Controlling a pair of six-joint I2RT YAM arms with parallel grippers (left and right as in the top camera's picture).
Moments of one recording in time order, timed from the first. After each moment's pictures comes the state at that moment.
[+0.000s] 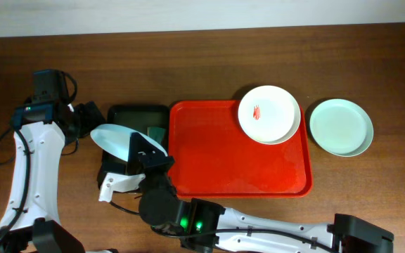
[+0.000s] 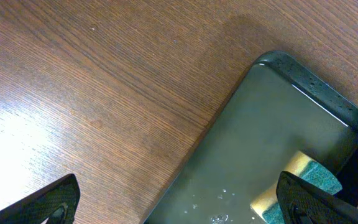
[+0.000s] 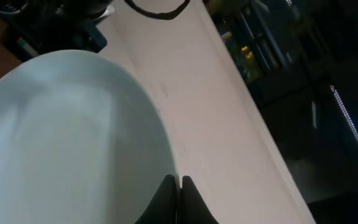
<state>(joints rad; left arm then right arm) 0.19 1.57 1.32 -0.98 -0.09 -0.36 1.28 1.64 1.09 0.50 0.88 -0.97</state>
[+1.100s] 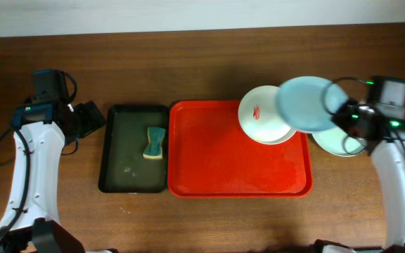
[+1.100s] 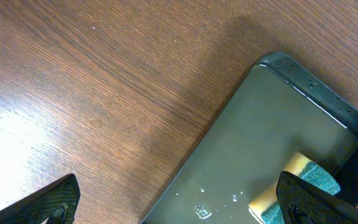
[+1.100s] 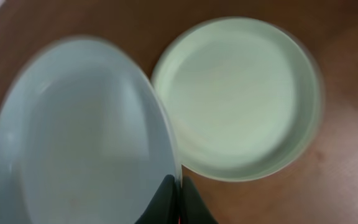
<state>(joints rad) 0.19 1.57 1.32 -0.98 -0.09 -0.38 -0.30 1.37 1.11 -0.76 -0.02 0.50</state>
